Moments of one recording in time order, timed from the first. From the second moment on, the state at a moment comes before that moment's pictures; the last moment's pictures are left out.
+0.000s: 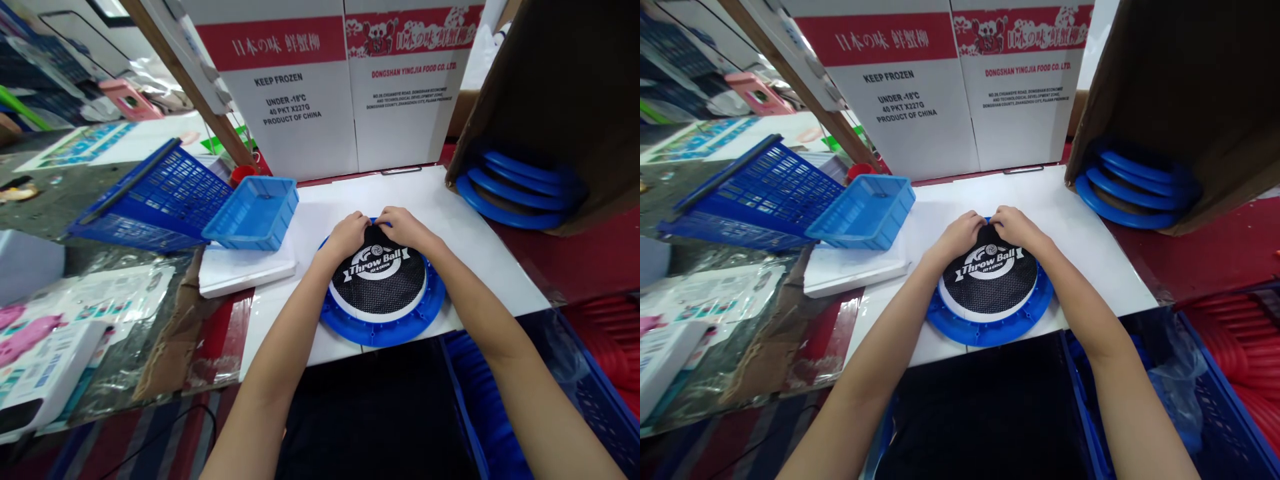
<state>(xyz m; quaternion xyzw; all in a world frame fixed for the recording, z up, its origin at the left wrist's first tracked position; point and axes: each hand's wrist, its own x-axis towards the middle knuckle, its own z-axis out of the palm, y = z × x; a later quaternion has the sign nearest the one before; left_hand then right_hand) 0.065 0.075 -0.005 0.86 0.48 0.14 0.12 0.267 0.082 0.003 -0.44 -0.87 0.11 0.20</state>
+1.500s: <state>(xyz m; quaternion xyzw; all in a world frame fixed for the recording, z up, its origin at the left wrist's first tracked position) 0.064 -0.032 0.038 0.94 0.30 -0.05 0.18 0.270 0.088 -0.024 -0.45 -0.86 0.11 0.23</state>
